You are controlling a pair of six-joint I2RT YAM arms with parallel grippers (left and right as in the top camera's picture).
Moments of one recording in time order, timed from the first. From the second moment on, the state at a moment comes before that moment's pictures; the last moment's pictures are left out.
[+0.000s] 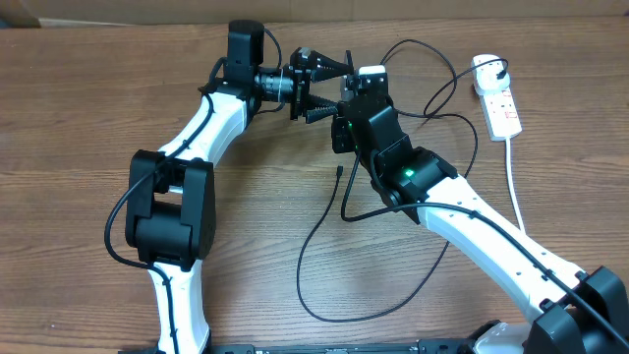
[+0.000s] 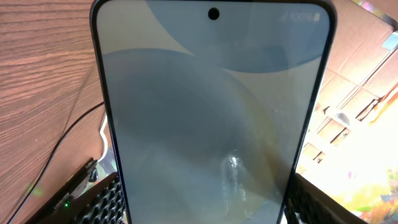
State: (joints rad) left arm -0.23 2.18 1.62 -0.01 1.35 -1.46; right arm 0.61 1.56 1.18 -0.22 0.29 0.37
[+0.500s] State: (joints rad) left arm -0.24 2.18 1.62 -0.01 1.35 -1.46; right arm 0.61 1.56 1.18 -0.23 0.30 0.38
